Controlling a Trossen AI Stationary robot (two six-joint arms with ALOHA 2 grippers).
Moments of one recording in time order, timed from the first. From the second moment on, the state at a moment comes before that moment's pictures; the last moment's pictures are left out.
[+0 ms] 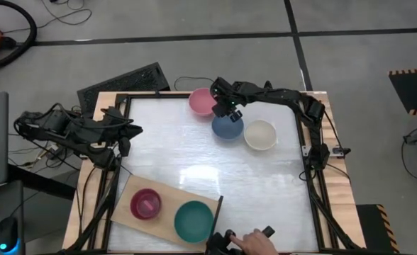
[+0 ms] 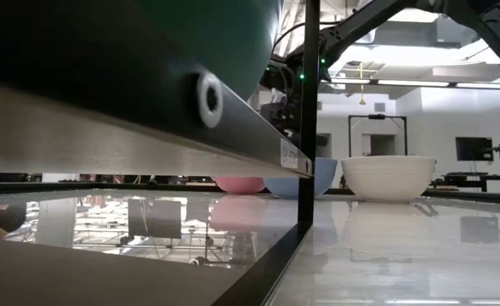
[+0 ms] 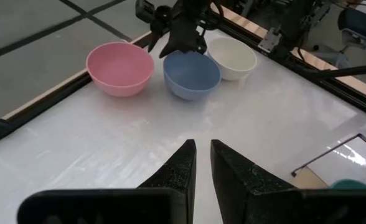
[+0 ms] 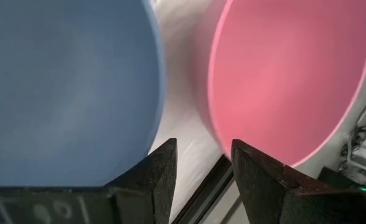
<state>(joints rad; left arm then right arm) -0.29 0.75 1.18 -1.07 -0.60 -0.69 -0.51 2.02 1.60 -0.64 0.13 -1.26</state>
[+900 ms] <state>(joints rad) -0.29 0.75 1.18 -1.06 -0.62 -0.70 -0.50 2.08 1.60 -0.61 0.22 -1.31</state>
